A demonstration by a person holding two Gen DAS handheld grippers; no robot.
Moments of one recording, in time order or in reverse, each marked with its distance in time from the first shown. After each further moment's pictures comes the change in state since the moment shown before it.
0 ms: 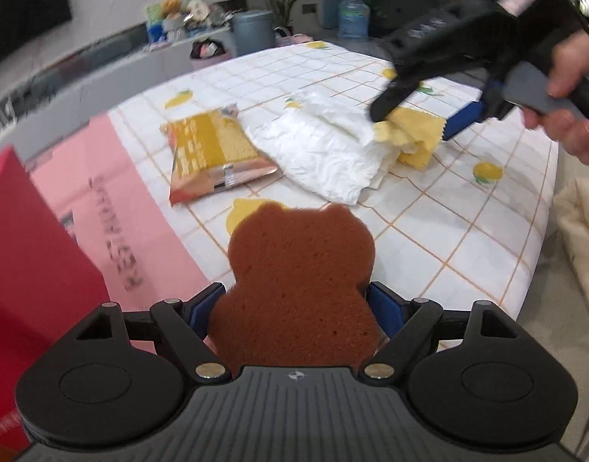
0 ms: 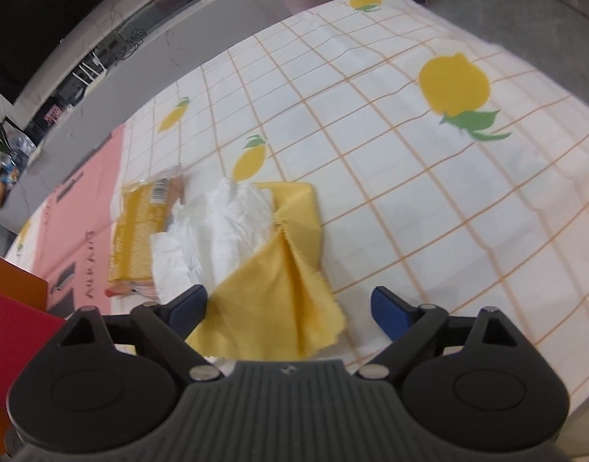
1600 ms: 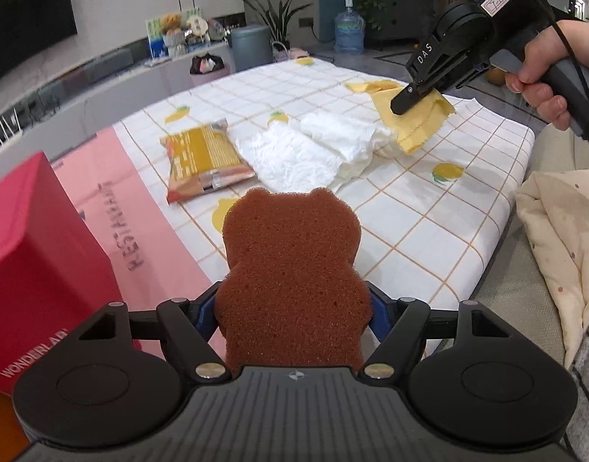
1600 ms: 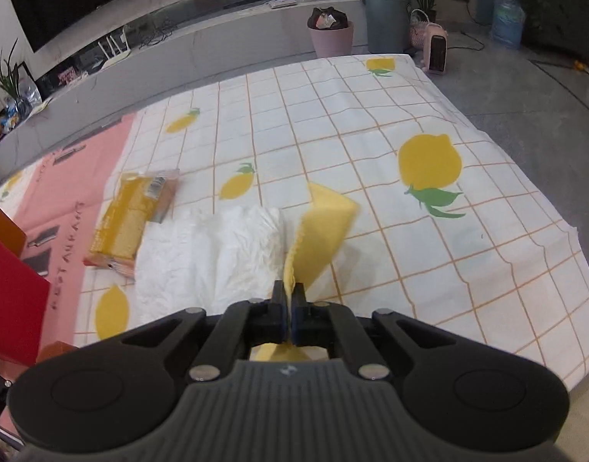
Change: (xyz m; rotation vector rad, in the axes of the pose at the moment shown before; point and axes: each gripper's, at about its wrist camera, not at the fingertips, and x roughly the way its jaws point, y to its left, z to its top) left arm -0.043 -0.030 -0.014 0.037 -0.055 0.022; right arm -0.043 -0.005 -0.001 -0.240 -0.096 -0.083
